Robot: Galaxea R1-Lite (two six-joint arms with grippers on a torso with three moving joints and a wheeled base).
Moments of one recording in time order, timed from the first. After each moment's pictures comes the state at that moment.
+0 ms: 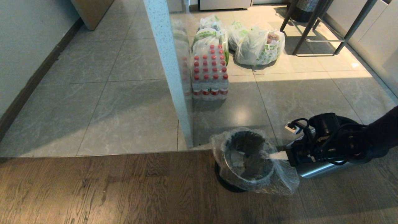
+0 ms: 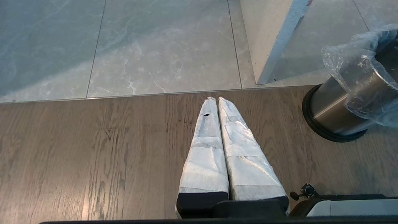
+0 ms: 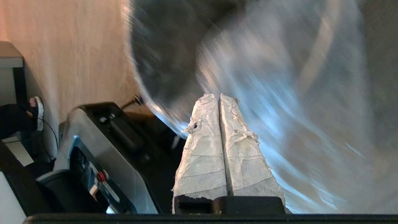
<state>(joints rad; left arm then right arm) 0.00 0.00 0.00 0.00 0.00 -0.01 0.04 2.05 -0.92 -0.27 0.69 -0.26</state>
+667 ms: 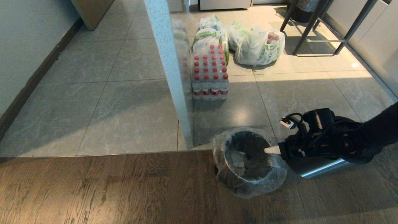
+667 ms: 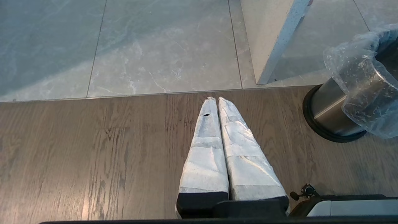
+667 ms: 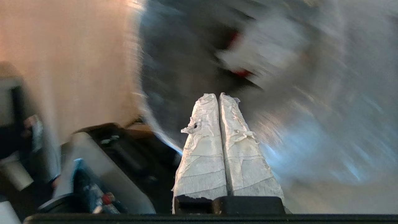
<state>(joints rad) 0.00 0.00 0.00 0.00 0.00 -0.01 0.08 2.04 -0.93 -0.32 0.58 -0.14</state>
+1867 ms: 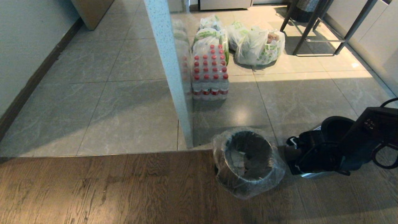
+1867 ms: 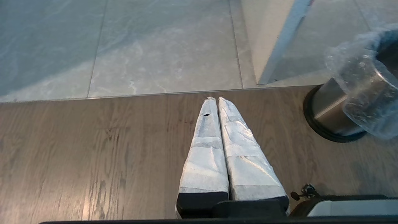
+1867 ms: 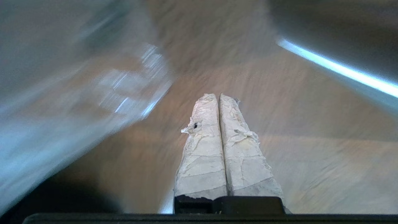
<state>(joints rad) 0.00 0.00 0.00 0.00 0.00 -0.01 -0.02 2.36 -0.97 -0.48 -0.12 -0.21</state>
